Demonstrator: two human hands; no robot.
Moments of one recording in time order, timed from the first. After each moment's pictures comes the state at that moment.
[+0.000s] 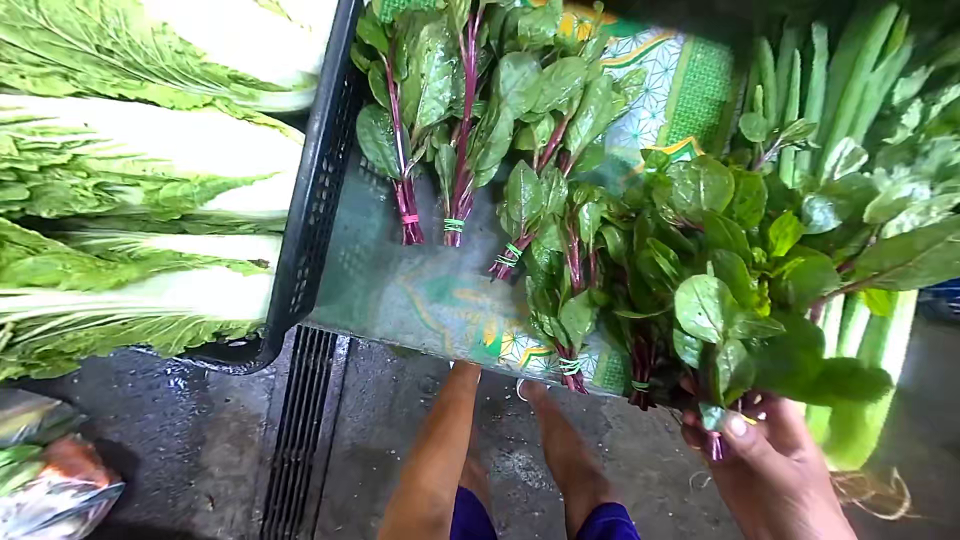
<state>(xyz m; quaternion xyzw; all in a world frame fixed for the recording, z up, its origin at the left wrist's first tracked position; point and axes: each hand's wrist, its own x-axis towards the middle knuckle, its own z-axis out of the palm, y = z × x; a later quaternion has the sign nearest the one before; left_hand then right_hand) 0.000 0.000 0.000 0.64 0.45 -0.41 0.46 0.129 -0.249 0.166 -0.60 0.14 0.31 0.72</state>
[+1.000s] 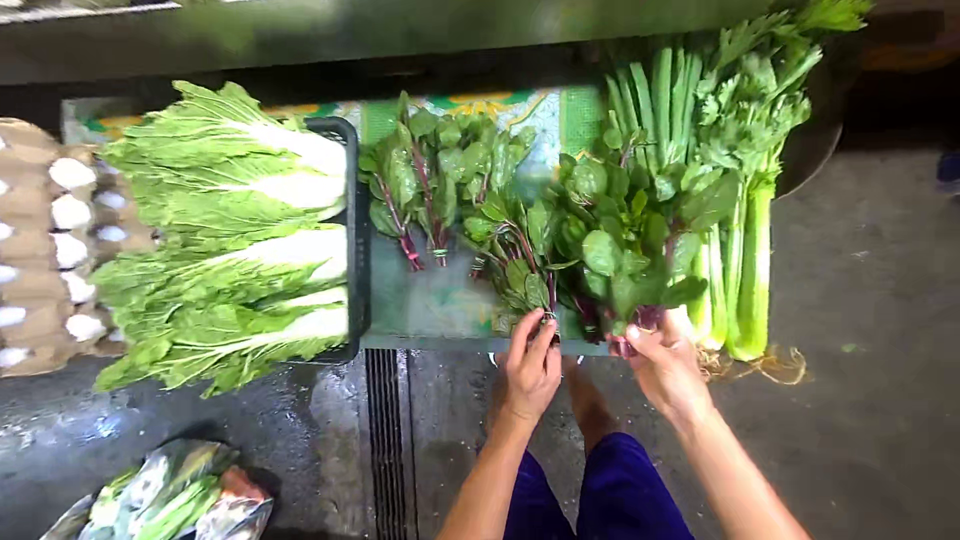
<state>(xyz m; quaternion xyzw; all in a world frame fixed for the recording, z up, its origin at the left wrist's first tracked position) 0.021 -0.084 0.115 0.81 0.16 0.30 0.48 0.128 -0.234 0.170 -0.56 0.19 0.30 0.75</state>
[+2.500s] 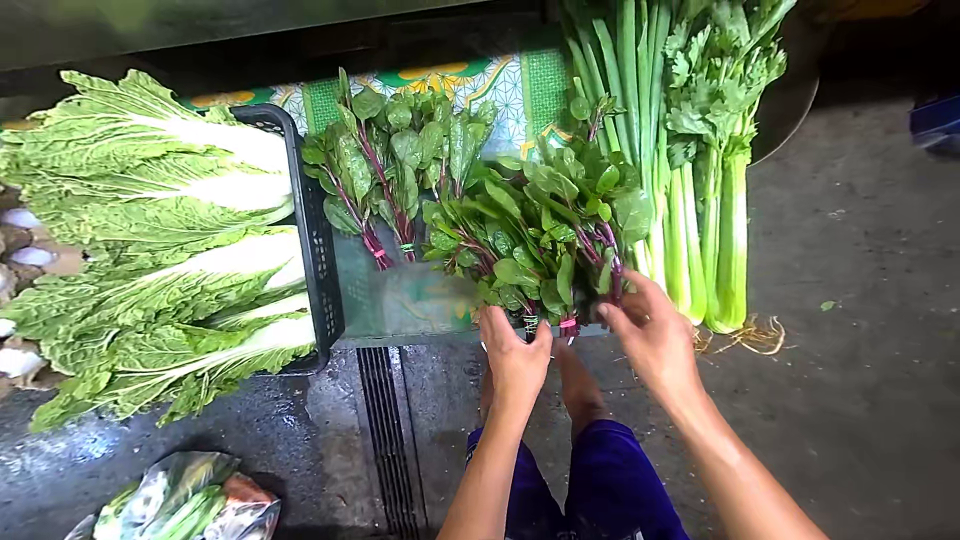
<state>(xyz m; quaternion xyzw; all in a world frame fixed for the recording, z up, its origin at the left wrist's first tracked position) 0.043 -0.086 0.152 0.77 0.44 0.00 0.46 0.140 -0.238 0.187 -0.91 -0.05 0.22 0.36</state>
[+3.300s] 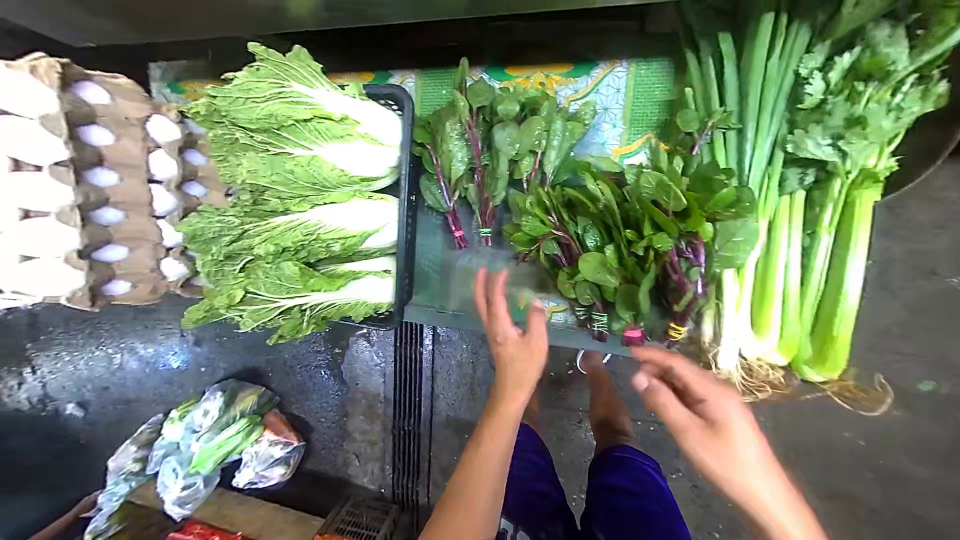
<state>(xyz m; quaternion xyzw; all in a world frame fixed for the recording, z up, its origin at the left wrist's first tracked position) 0.020 -0.007 0.169 0.75 0.42 0.17 0.49 0.101 -0.213 0.239 -0.80 -0.19 0.35 0.45</state>
